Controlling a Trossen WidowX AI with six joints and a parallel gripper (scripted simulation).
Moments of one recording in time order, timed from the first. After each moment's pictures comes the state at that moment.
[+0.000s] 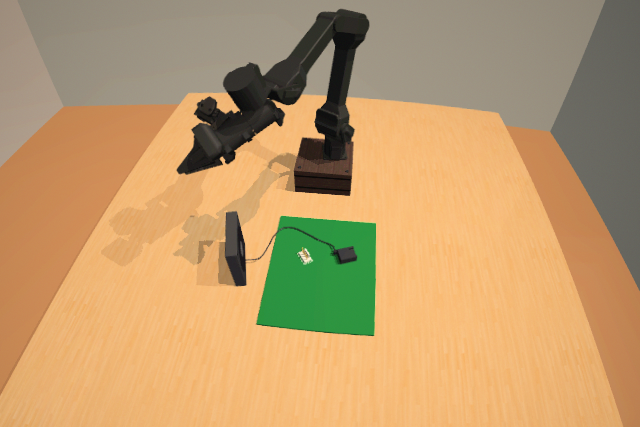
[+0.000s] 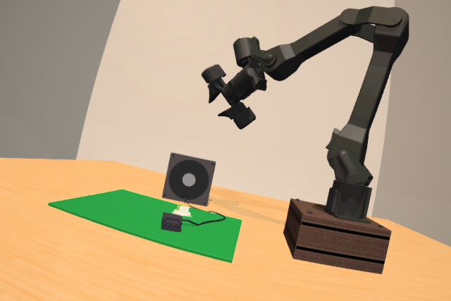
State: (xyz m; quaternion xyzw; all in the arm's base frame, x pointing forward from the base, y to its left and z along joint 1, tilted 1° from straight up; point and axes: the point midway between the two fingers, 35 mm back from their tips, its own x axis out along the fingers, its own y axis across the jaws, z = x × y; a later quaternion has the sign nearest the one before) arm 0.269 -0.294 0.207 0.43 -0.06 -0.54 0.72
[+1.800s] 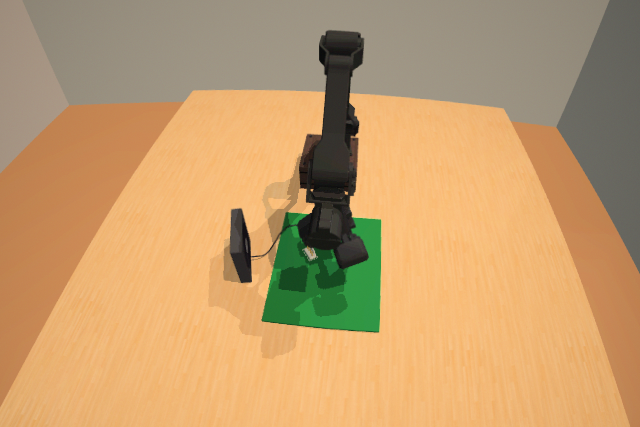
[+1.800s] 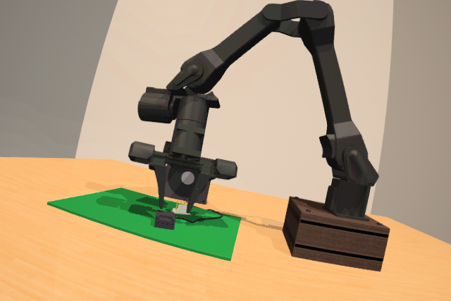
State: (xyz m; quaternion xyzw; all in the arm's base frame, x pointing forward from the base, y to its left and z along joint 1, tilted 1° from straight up) arm 0.303 -0.015 -0.010 0.51 0.61 -0.38 0.48
